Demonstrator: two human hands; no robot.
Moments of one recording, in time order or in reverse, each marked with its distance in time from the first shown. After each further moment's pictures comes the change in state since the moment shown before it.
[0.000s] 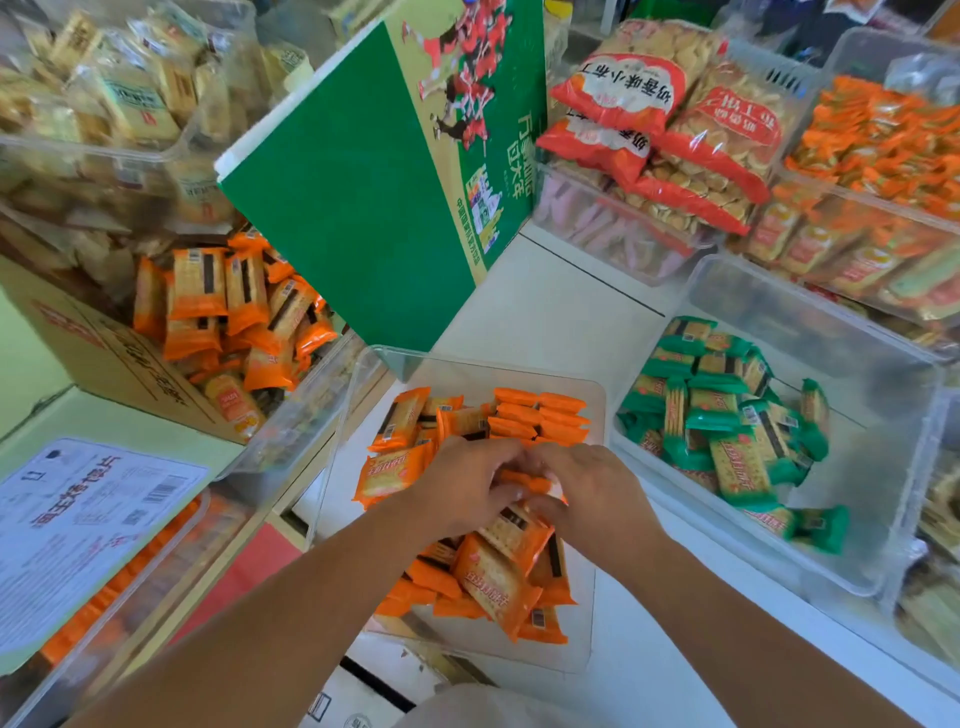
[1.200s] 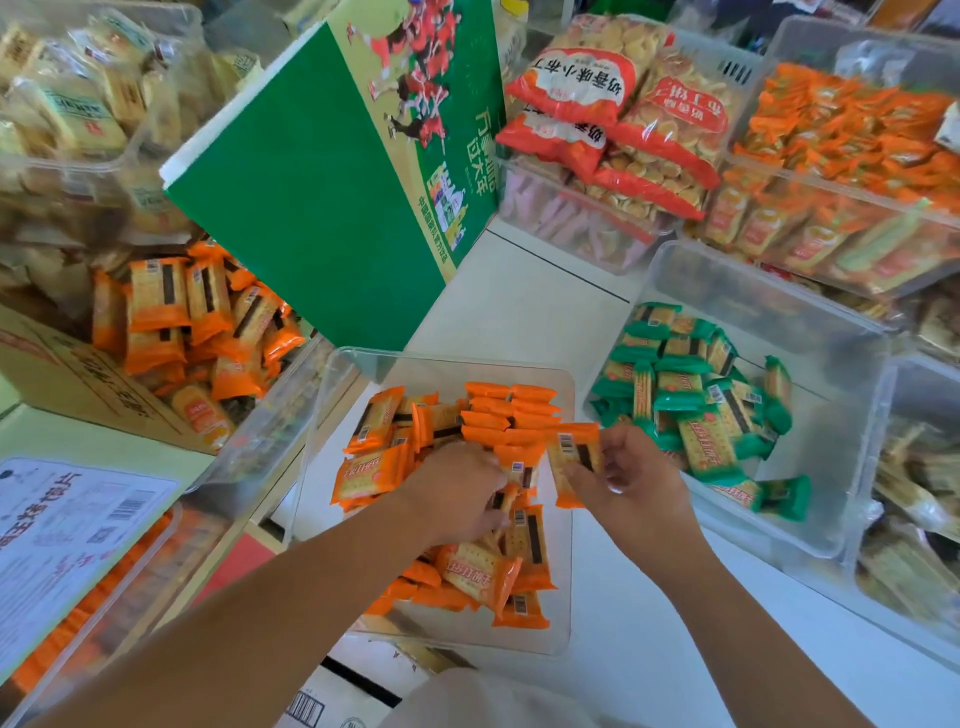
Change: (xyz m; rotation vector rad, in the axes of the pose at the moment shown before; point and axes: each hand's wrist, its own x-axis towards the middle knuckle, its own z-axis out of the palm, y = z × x) left_hand 0.006 0.021 0.003 0.619 -0.359 0.063; right_hand -0.040 -0.004 -0.050 0.712 0.209 0.630
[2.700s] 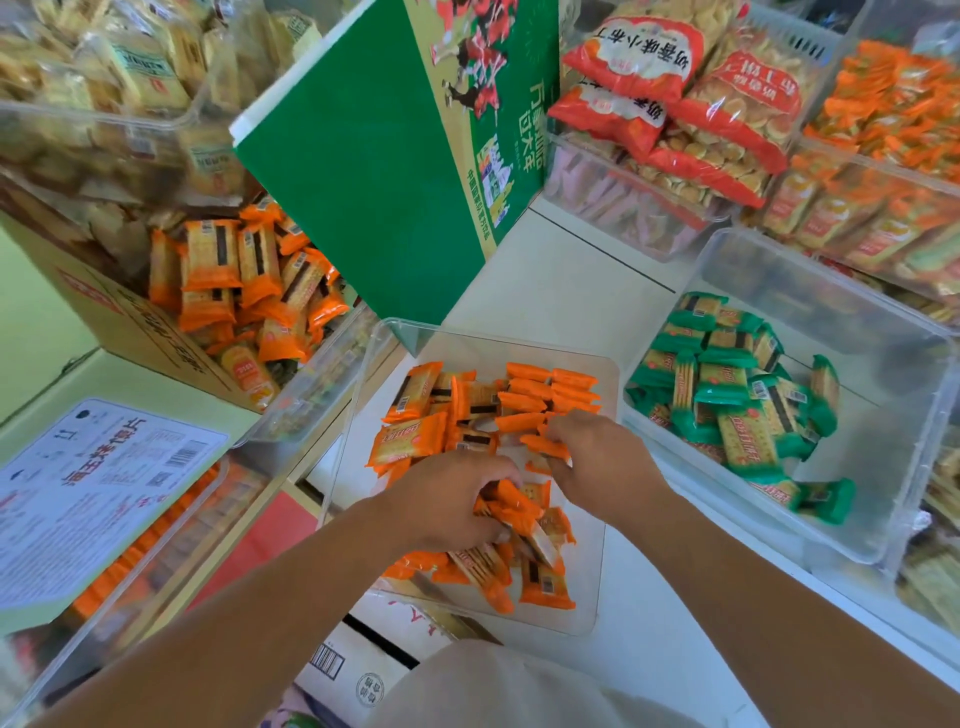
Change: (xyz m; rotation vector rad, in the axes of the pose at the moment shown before) left_hand -0.063 -0.009 0.006 -0.551 0.109 -0.085; right_hand 0.042 0.008 0.053 -0.825 -0.298 -0.535
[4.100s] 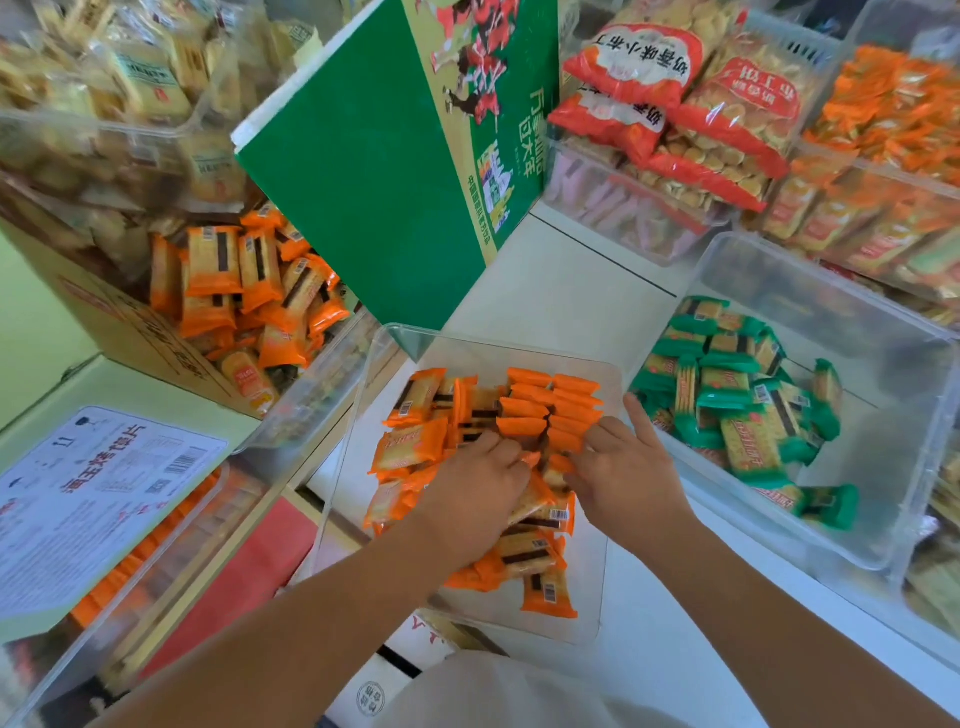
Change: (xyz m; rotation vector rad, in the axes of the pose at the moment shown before) left_hand 0.021 0.016 0.030 0.495 0.235 0.108; right_hand -0.022 0.020 0.012 -0.387 0.146 -0.061
